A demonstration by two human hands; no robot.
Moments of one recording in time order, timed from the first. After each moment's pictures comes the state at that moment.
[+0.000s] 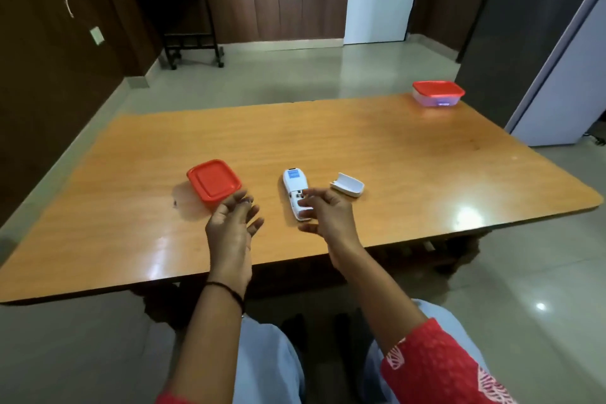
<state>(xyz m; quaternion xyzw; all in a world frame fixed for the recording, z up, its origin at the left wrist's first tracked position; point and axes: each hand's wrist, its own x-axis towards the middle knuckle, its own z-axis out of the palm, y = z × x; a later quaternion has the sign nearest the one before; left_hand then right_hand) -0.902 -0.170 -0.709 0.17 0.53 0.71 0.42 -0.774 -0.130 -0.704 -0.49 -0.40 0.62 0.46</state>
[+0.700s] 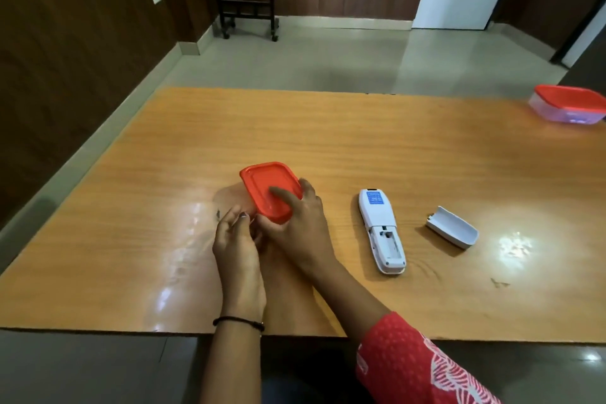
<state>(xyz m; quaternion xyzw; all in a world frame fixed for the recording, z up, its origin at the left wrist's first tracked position) -1.016 -0.096 -0.781 0.02 0.56 0.75 0.35 -0.953 -0.037 -0.784 -0.46 -0.77 0.32 0.29</state>
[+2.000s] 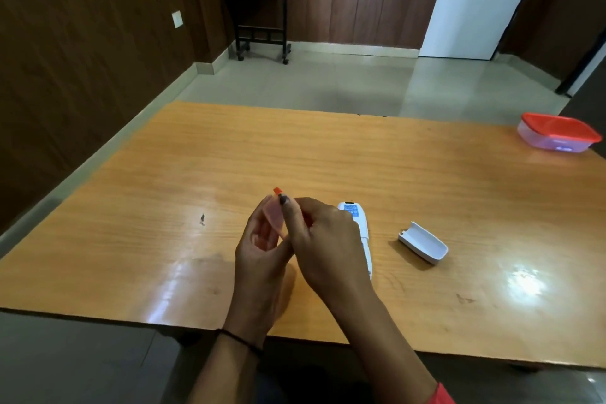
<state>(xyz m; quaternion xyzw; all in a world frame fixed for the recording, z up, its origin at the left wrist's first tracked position) -0.950 -0.107 -0.770 0.26 0.44 0.74 0.44 -0.867 -0.072 -0.706 -0.42 -0.78 0.29 0.36</state>
